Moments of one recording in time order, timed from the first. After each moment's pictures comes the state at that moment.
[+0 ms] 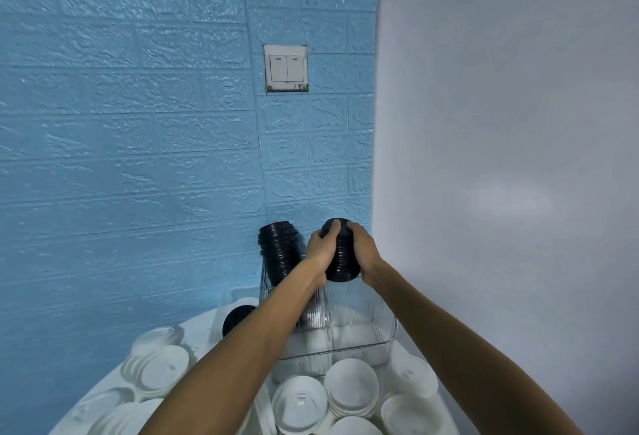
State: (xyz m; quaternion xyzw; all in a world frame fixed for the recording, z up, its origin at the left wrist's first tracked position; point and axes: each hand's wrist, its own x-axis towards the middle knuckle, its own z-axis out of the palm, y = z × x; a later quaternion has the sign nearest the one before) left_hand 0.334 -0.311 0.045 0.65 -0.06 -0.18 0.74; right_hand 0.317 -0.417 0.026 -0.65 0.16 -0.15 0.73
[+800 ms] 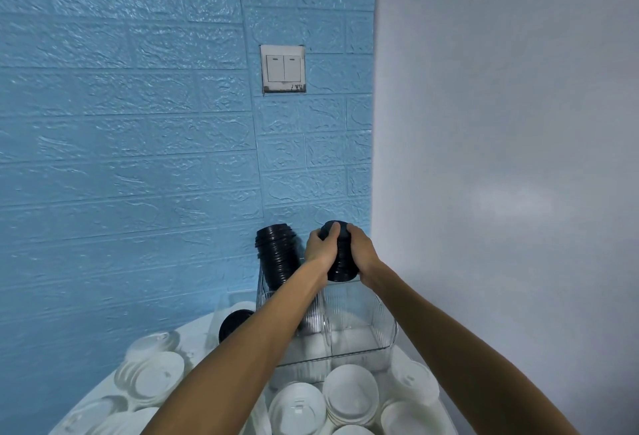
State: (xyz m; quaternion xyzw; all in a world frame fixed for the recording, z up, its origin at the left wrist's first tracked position) left_hand 0.337 -0.318 0.048 0.70 -0.06 -0.11 0.71; right_hand 0.326 -0.420 0.024 -0.68 0.16 -0.15 0.70
